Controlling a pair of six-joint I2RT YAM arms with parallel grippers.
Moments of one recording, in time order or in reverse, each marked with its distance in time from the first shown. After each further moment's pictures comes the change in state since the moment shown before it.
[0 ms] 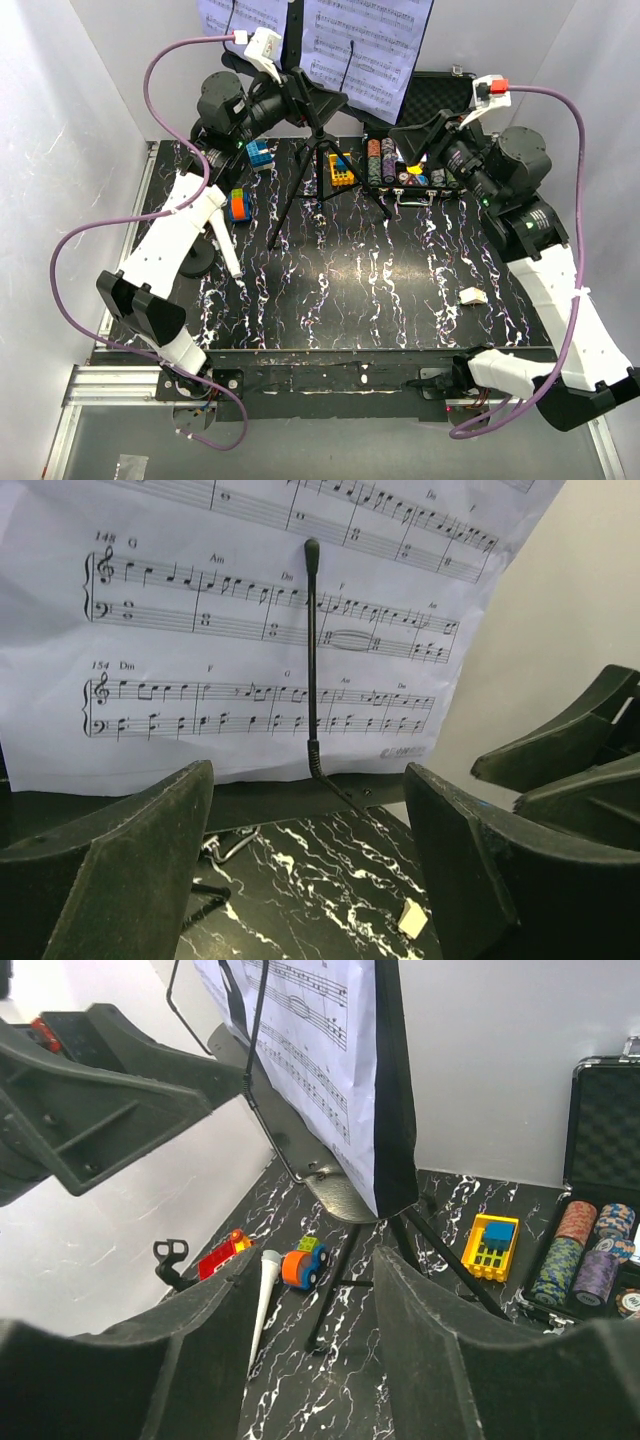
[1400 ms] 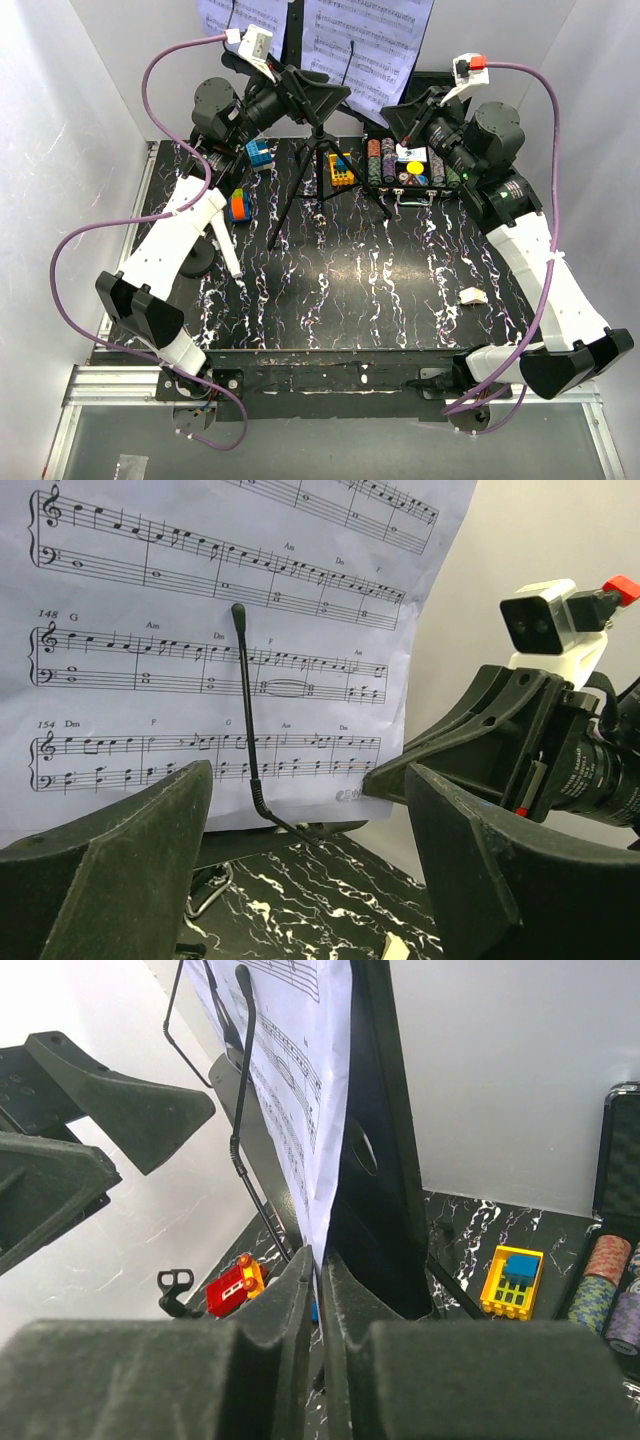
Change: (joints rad) left arm 0.002 -0.018 -0.062 0.220 0.056 -0.072; right arm -0.002 0.176 0.093 0.102 -0.019 0.032
